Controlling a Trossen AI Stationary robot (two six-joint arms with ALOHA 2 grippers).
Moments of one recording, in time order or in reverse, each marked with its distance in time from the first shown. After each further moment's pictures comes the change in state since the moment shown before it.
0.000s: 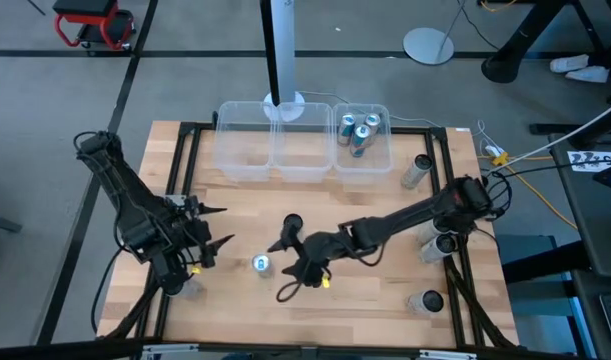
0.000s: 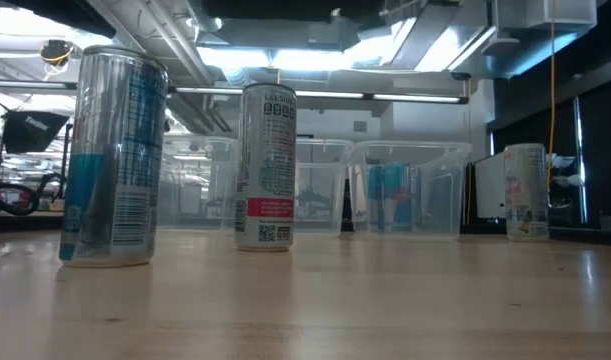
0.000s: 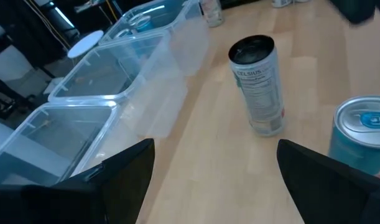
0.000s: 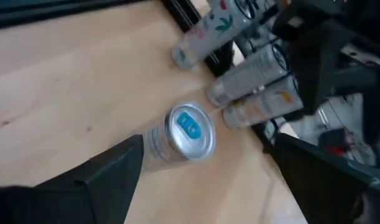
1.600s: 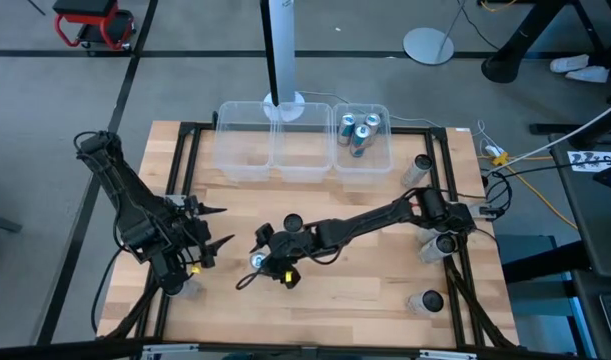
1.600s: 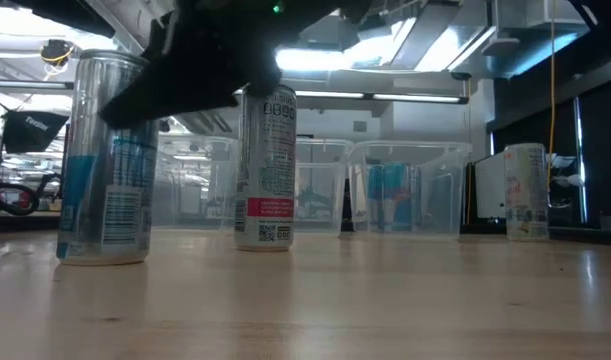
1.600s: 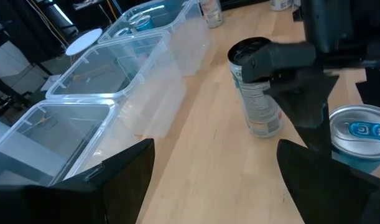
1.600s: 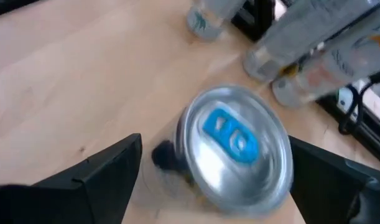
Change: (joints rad) left arm 0.001 -0.002 0.000 0.002 0.001 -0.019; right arm -0.064 0.323 0.306 -0.117 -0.119 0.219
